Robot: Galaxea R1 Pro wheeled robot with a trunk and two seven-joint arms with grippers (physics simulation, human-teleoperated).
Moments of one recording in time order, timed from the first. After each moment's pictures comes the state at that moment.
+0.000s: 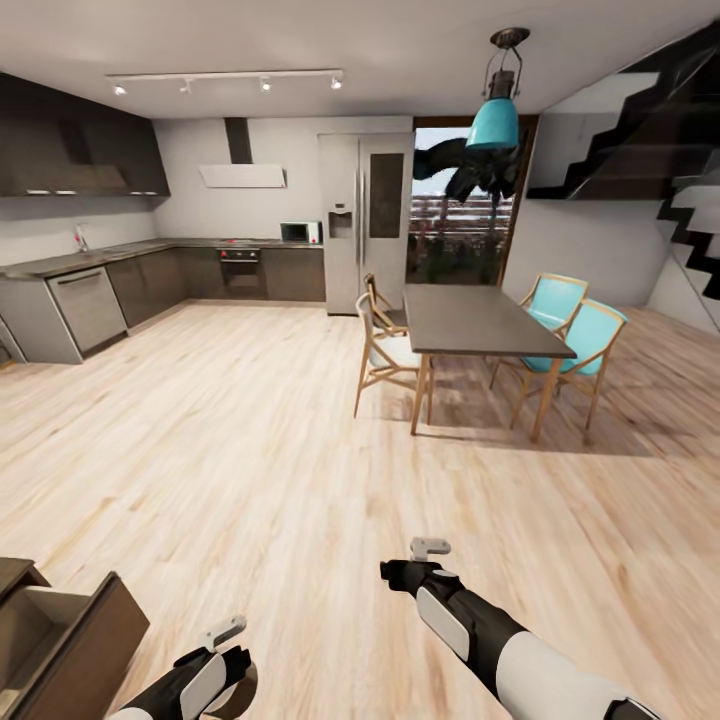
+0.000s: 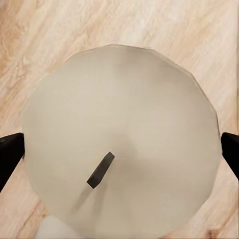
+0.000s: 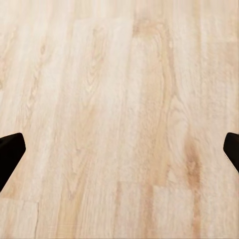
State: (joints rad) left arm -0.53 0.03 -0.27 -0.27 0.74 0.19 0.32; right arm -0.68 0.06 0.77 -0.48 -0.85 0.17 -0.26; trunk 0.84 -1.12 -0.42
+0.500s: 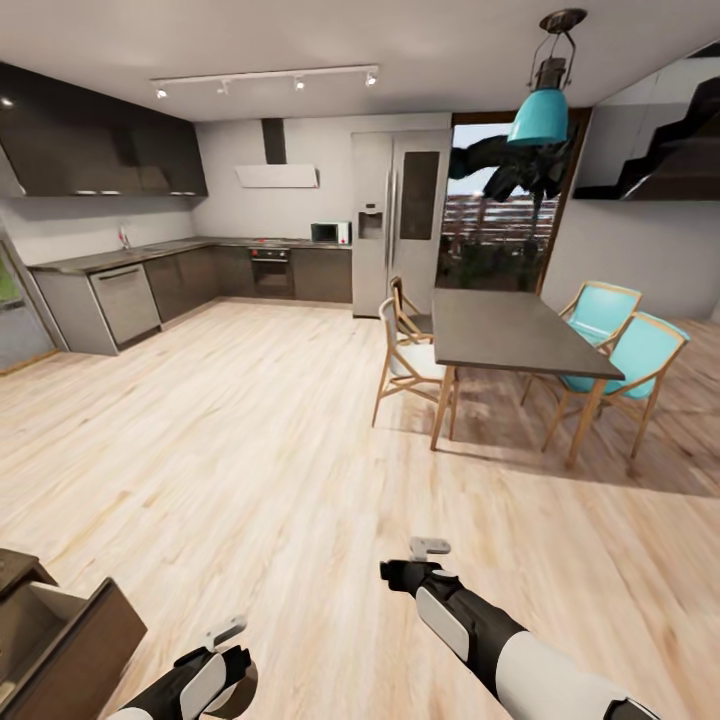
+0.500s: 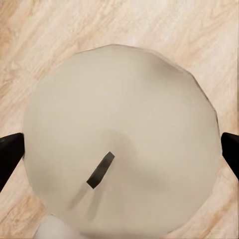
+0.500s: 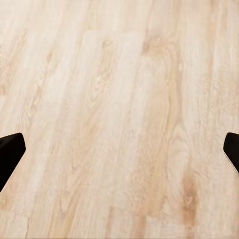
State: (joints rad) left arm -0.53 0.03 -0.27 -0.27 0.74 0.19 0.32; right arm -0.68 0.06 0.77 -0.48 -0.85 0.17 -0.27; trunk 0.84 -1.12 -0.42
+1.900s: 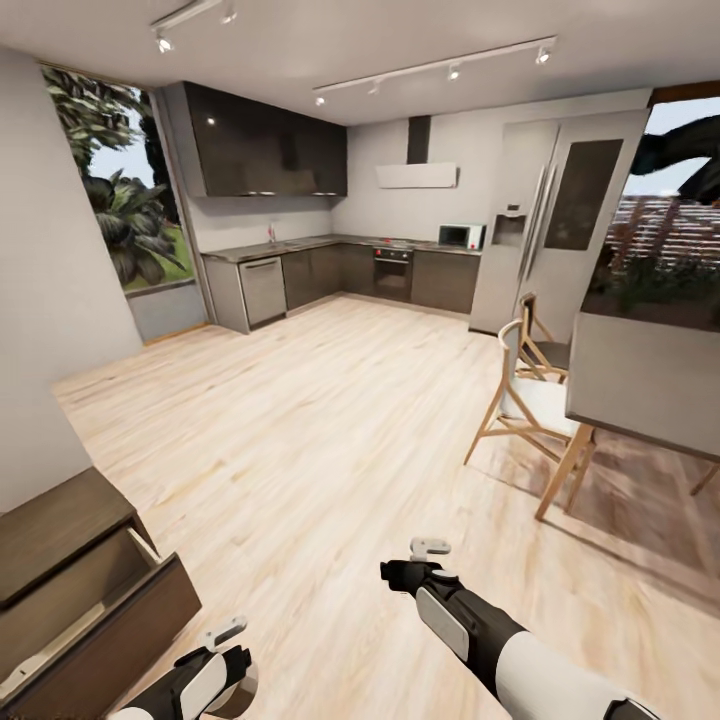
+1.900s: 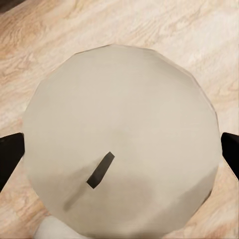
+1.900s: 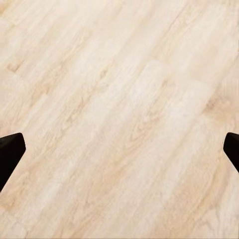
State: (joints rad) left arm -0.53 0.03 -0.27 -0.27 0.74 0.19 0.31; right arm -0.68 0.06 0.77 -0.48 -0.85 0.17 -0.27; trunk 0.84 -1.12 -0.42
